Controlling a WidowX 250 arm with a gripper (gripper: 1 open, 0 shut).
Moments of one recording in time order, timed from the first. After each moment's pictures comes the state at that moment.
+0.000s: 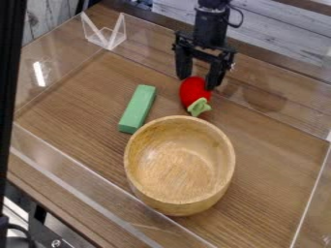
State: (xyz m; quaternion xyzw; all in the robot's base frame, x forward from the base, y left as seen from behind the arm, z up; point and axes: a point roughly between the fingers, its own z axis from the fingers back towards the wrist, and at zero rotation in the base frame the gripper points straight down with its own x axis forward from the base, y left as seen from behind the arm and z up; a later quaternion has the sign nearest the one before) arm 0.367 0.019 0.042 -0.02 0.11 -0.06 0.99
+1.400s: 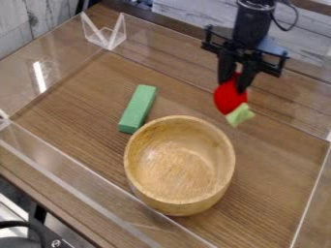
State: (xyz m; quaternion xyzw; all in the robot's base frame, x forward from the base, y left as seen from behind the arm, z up) arm 0.330 -0.067 0.094 0.02 0.01 -0.02 1.00
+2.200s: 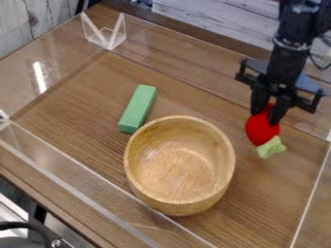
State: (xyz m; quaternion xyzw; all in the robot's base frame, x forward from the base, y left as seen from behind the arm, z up) arm 0.335 -0.087 0.064 0.00 -0.01 -0.04 1.00
